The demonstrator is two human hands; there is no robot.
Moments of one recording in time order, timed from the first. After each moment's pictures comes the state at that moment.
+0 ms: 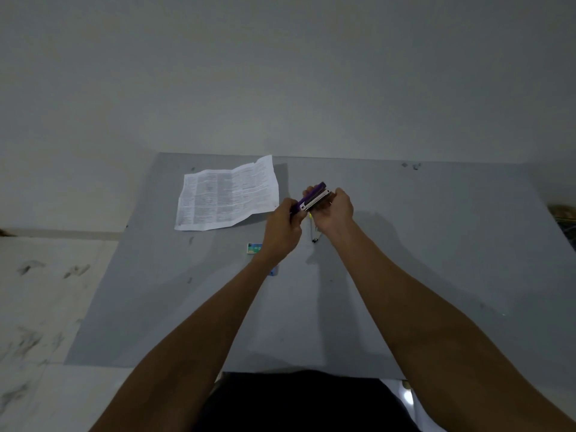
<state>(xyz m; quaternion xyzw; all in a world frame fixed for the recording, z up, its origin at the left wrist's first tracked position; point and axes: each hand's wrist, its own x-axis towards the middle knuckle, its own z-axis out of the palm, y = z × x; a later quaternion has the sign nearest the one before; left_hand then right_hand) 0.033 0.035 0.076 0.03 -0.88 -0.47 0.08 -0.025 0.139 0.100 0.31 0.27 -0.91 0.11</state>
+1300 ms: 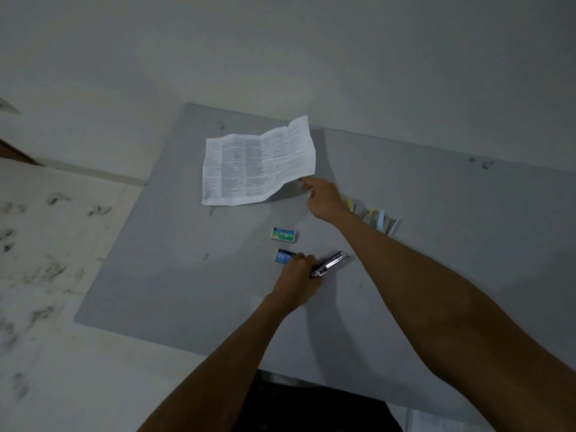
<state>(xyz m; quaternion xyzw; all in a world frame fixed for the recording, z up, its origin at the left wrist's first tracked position) 0.096 0.018 -0.016 0.06 -0.92 -0.35 -0.15 -0.072 0.073 0.011 -0.15 0.89 -0.38 0.20</state>
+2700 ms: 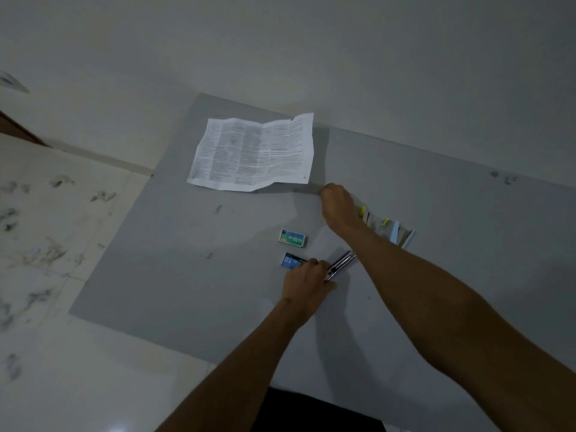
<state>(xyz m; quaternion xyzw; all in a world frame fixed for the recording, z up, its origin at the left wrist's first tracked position) 0.088 0.024 -0.015 0.06 -0.95 -0.25 -0.15 -0.091 0.068 -0.031 -0.24 0.96 -0.12 0.10</state>
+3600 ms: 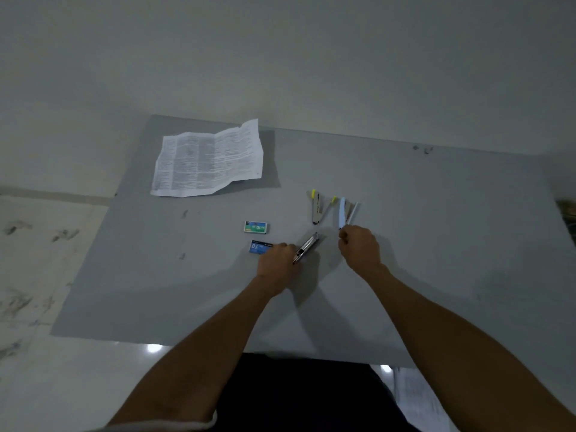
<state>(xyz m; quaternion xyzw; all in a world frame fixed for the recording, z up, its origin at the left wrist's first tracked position) 0.096 0.036 -0.002 0.02 -0.97 -0.20 -0.15 0.033 0.225 -0.004 -0.02 0.98 -0.17 0.10</state>
